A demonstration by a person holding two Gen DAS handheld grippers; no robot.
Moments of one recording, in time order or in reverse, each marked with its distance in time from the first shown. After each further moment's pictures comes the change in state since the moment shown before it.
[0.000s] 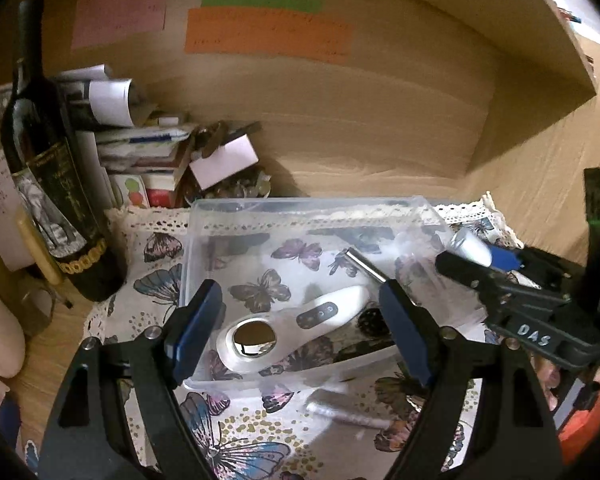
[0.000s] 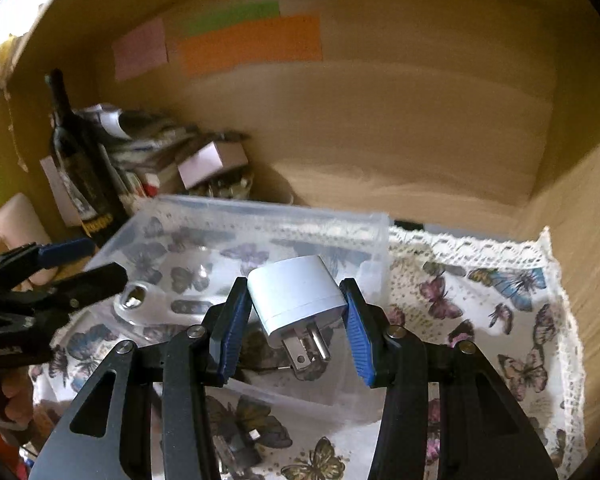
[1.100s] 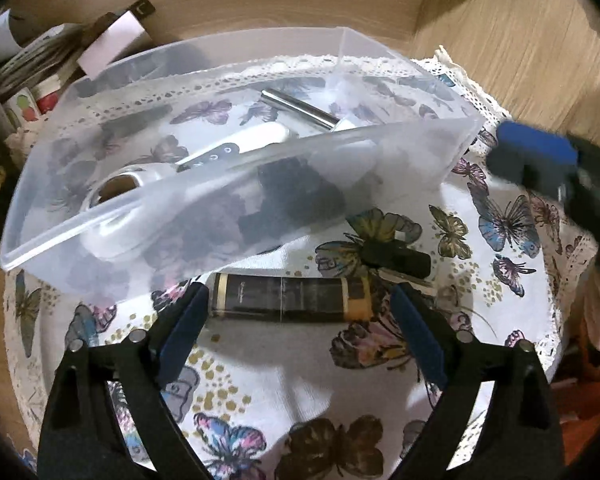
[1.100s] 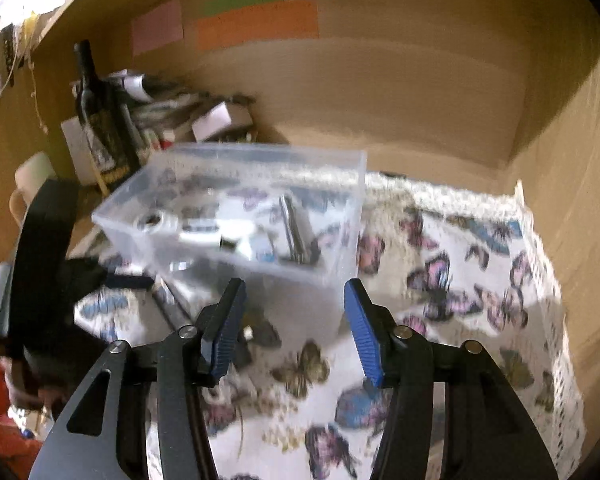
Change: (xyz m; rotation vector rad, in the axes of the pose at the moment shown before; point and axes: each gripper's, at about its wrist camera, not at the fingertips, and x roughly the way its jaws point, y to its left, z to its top) left arm 0.050 -0.054 -0.075 0.200 0.332 -0.118; right arm -0.050 -0.011 -0.056 -0.020 0.067 0.000
